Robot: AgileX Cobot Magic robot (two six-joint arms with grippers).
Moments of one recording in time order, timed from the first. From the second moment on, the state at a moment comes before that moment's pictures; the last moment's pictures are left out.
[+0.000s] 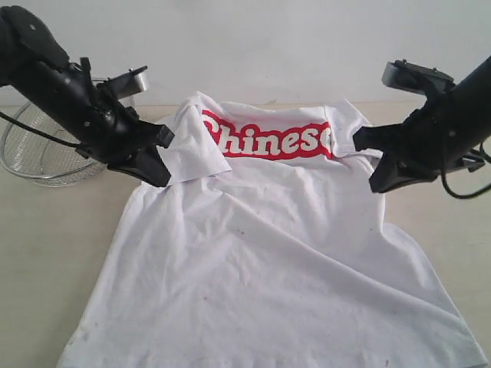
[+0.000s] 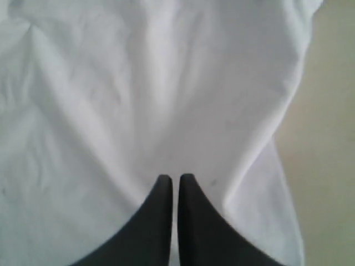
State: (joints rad) left arm -0.19 1.95 -1.37 -0.64 0.95 0.54; right arm -0.02 1.69 -1.09 0.54 0.78 -0.36
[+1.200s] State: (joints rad) left arm -0.21 1.71 -0.66 -1.11 0.54 0.86; right arm 0.15 1.50 -0.51 0.53 0.43 -0.31
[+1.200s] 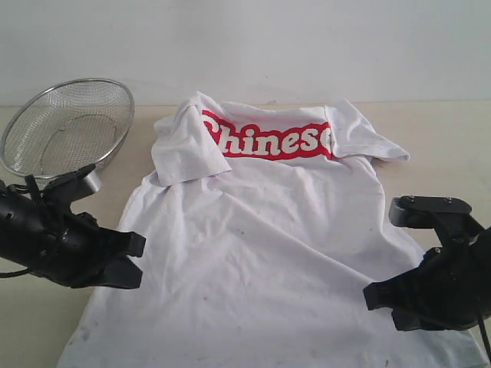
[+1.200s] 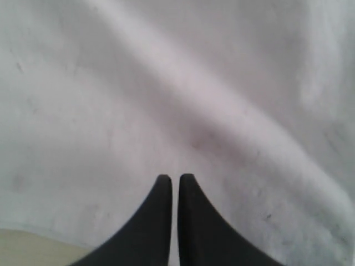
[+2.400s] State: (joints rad) left arm -0.21 1.77 -0.65 -0.83 0.56 0.64; right arm 0.15 1.61 -0.52 0.52 0.44 -0.31
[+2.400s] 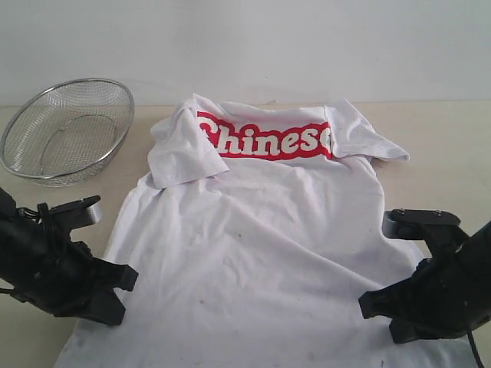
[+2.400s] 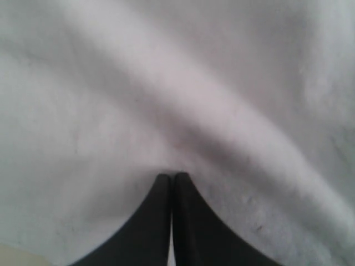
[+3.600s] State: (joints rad) left arm -0.23 1.56 -0.49 -0.81 0.62 0.61; right arm 0.15 1.50 -0.40 0.54 0.58 -0.26
